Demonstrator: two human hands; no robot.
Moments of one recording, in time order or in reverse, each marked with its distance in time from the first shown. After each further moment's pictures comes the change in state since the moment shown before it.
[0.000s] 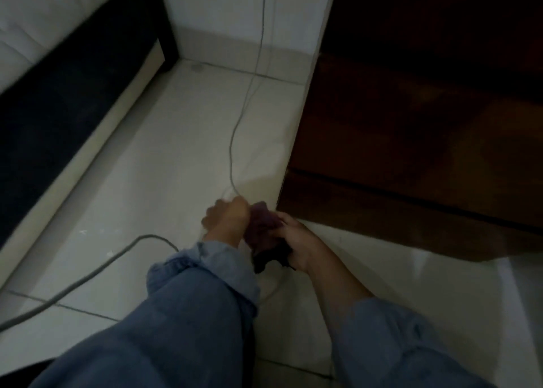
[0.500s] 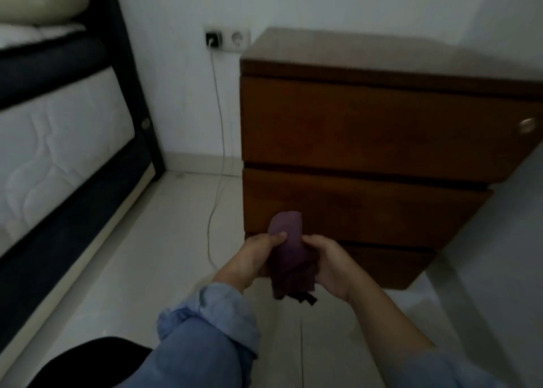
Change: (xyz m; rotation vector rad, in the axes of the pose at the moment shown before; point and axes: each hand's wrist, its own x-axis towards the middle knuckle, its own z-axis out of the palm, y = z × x) left_hand -0.204 0.049 -0.005 -0.332 -0.572 0.327; right_hand -0.230 -0.064 -0.068 0.113 -0.016 -0.373
